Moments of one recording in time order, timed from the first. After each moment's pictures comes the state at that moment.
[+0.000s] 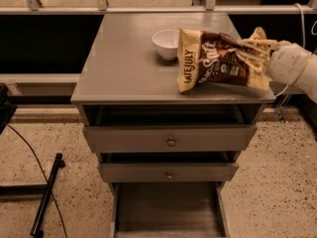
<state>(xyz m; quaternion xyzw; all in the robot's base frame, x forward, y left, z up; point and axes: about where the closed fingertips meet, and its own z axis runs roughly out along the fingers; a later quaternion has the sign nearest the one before) 0.651 -0.235 0.946 -0.59 0.32 -0.11 0.73</state>
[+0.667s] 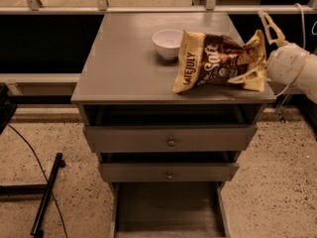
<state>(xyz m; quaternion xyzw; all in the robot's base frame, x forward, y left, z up) 0.652 -0.230 0.946 -0.59 0.32 -0.11 0.73</state>
